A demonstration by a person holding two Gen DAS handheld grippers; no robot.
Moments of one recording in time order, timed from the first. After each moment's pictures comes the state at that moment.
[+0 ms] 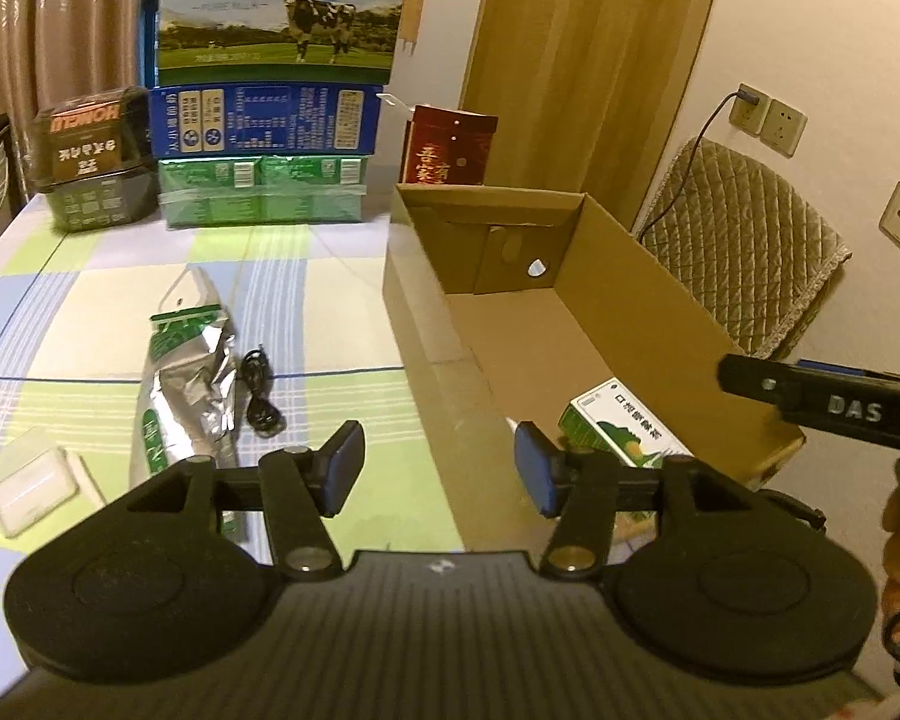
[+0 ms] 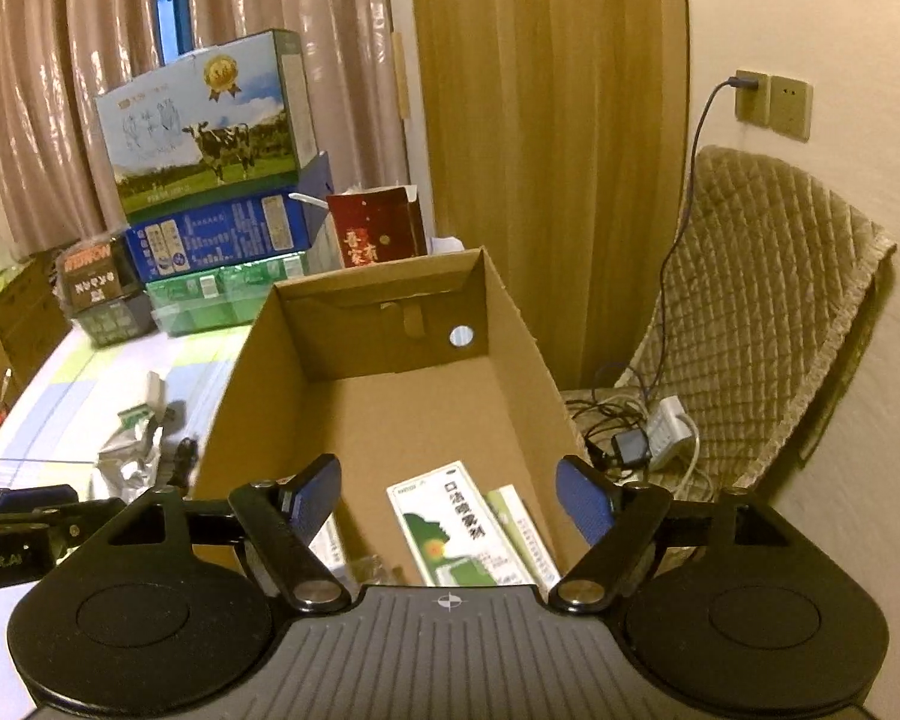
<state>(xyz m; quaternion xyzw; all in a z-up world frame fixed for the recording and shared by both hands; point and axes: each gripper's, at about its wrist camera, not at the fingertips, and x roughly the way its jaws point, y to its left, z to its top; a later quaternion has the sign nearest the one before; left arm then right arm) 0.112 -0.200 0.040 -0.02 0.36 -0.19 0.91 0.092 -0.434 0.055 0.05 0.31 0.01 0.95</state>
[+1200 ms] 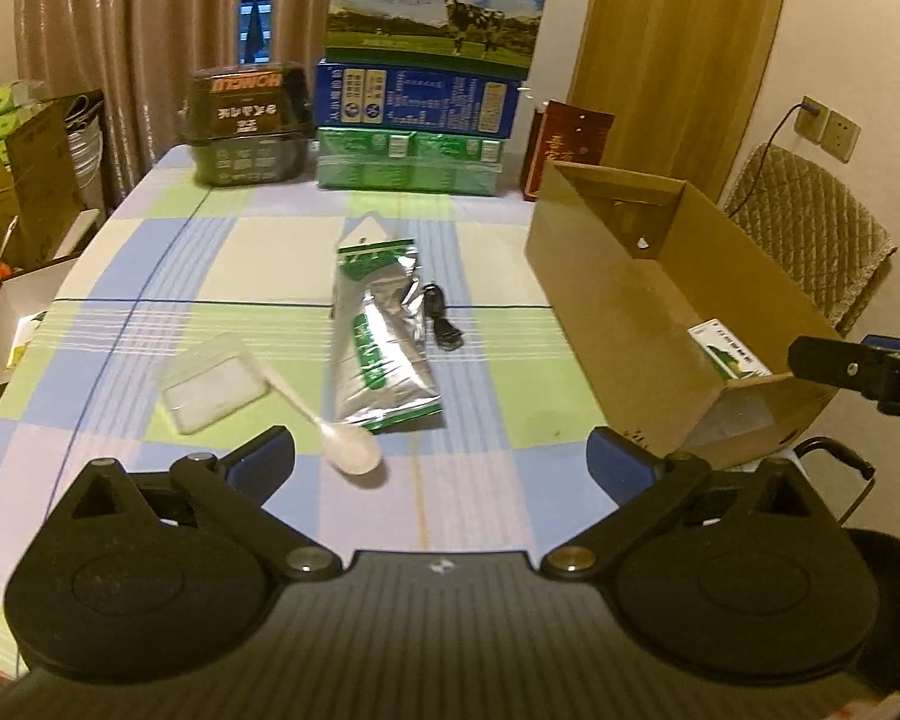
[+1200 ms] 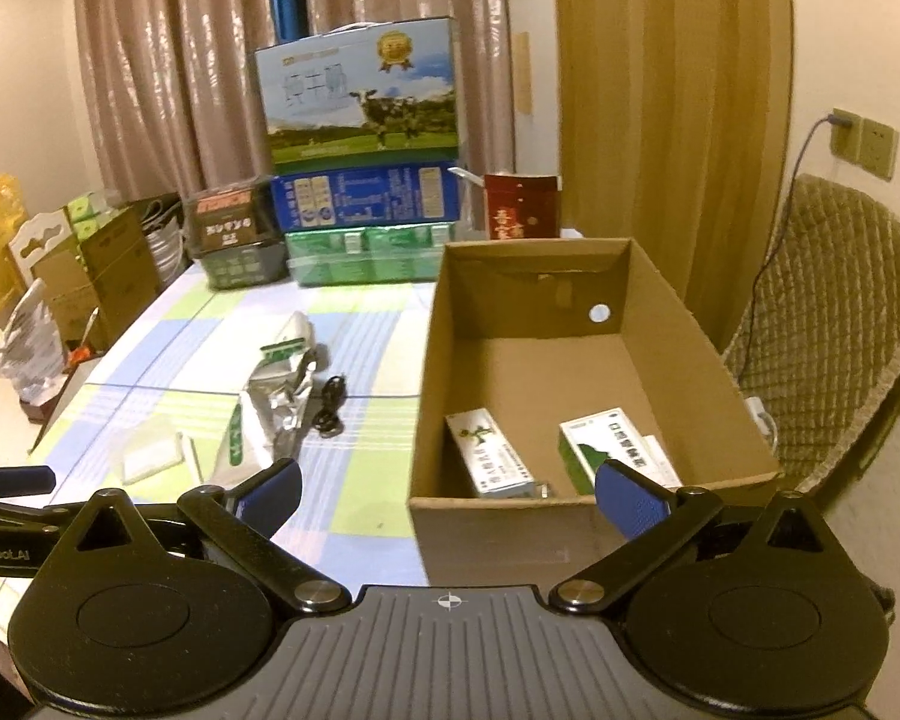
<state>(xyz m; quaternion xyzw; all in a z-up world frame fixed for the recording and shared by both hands) 0.038 -0.077 0.039 -0.02 0.37 -0.12 0.92 0.032 -0.338 0.064 0.02 0.32 0.09 0.94</state>
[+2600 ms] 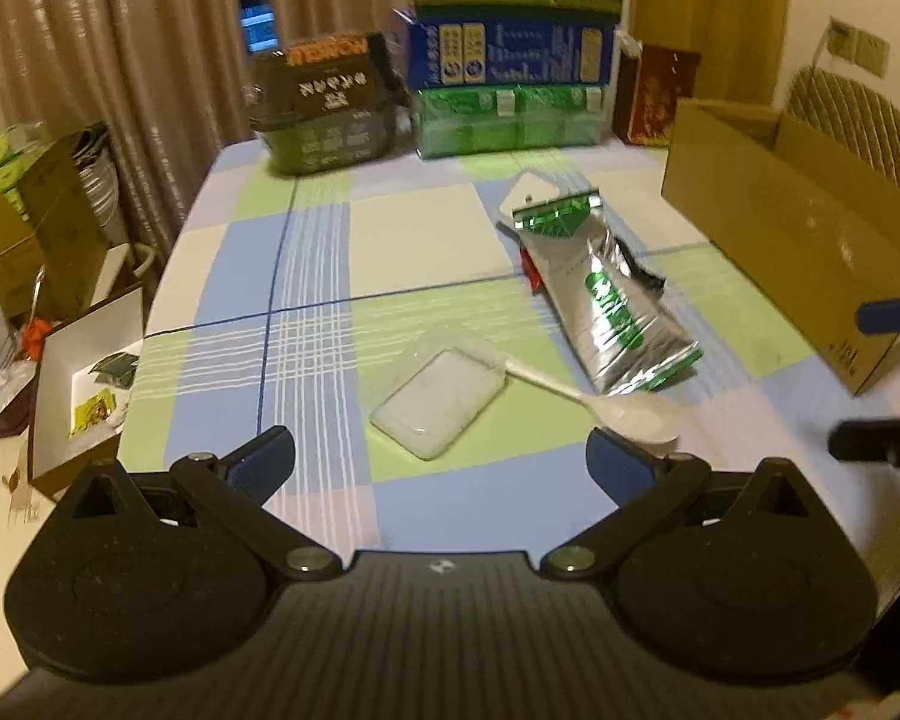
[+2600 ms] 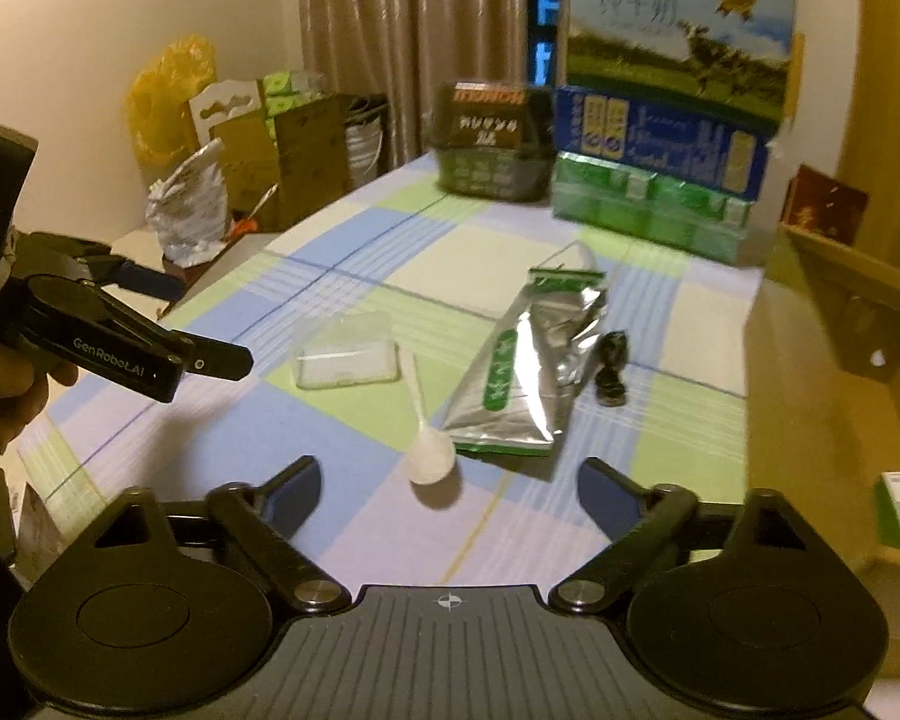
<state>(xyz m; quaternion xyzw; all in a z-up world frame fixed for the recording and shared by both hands) 0.108 0.069 -0.014 0.09 0.37 -0.13 0.91 0.061 -0.174 -0.022 -0.08 0.35 0.27 0.89</state>
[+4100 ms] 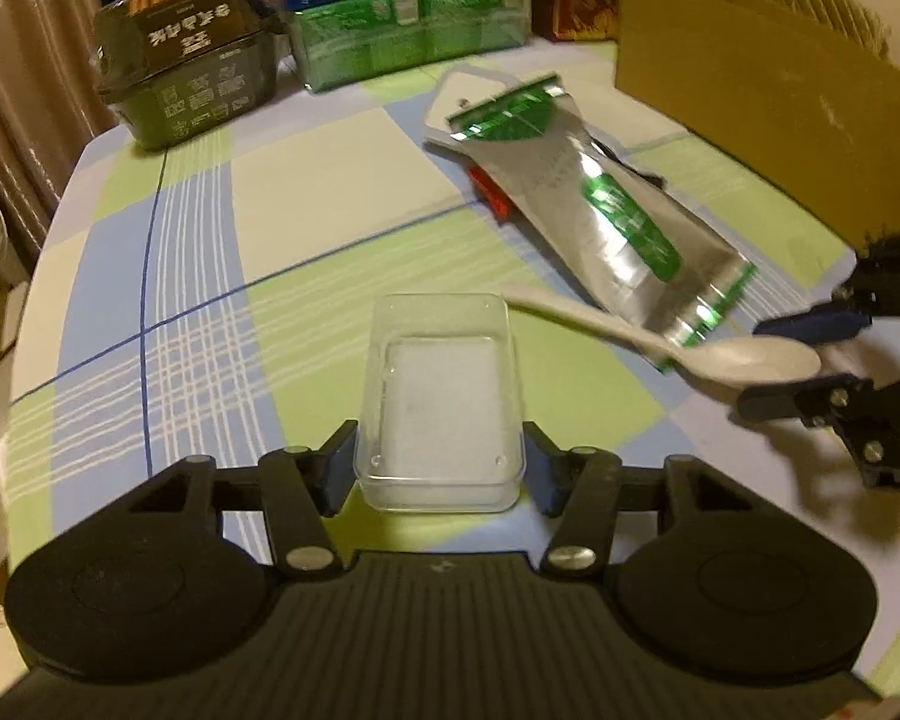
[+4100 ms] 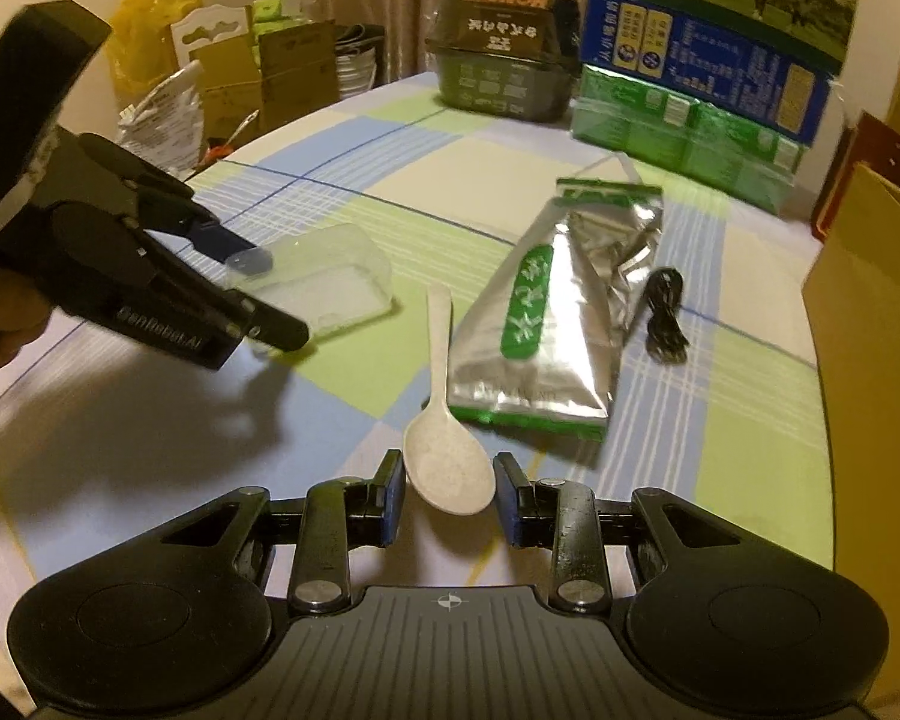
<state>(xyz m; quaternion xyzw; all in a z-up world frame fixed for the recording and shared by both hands) 0.187 0.045 -0.088 0.16 0.41 -0.23 0.87 0.107 -0.141 -0.098 -0.12 0.39 0.25 0.88</state>
